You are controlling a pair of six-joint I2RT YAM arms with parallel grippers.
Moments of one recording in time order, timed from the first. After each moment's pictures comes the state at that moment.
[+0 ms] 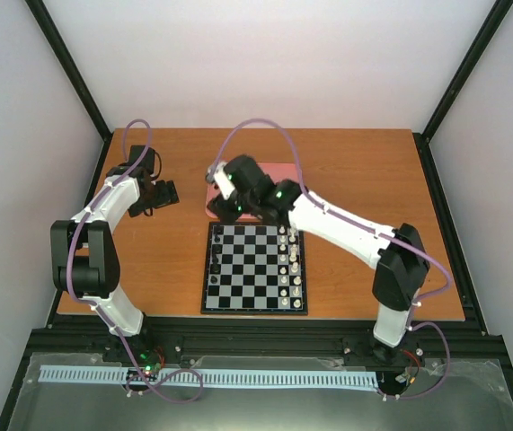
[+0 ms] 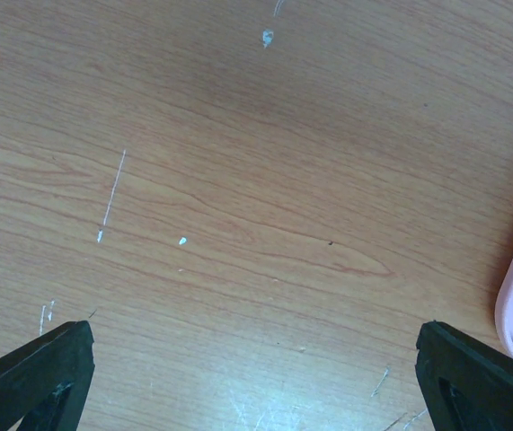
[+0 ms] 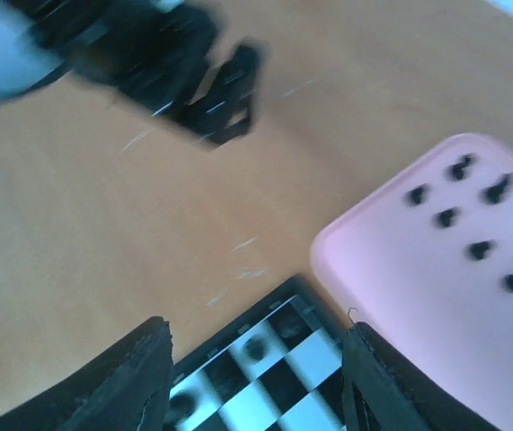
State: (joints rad) left arm -0.02 1.68 1.25 -0.75 -0.08 -0.38; right arm 0.96 1.78 1.57 -0.51 -0.08 0.05
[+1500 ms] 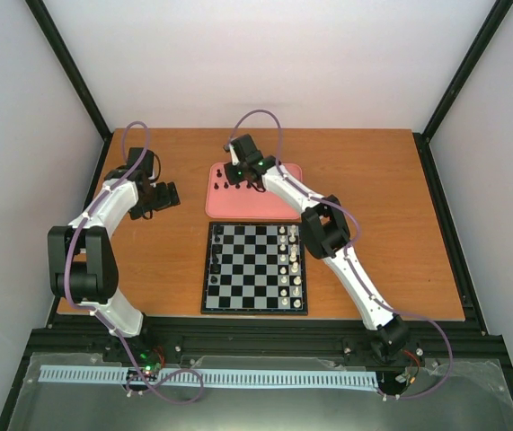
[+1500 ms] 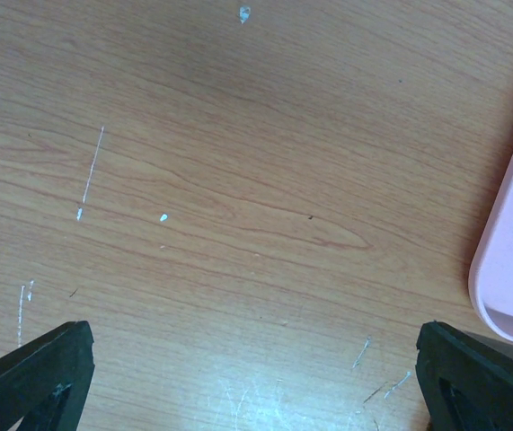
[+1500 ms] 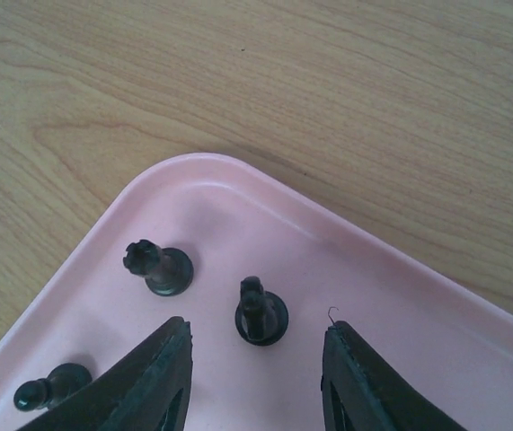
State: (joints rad) left arm -0.02 1.64 1.22 -0.75 -0.03 -0.38; right arm 0.62 2.74 2.50 -0.52 -0.06 0.12
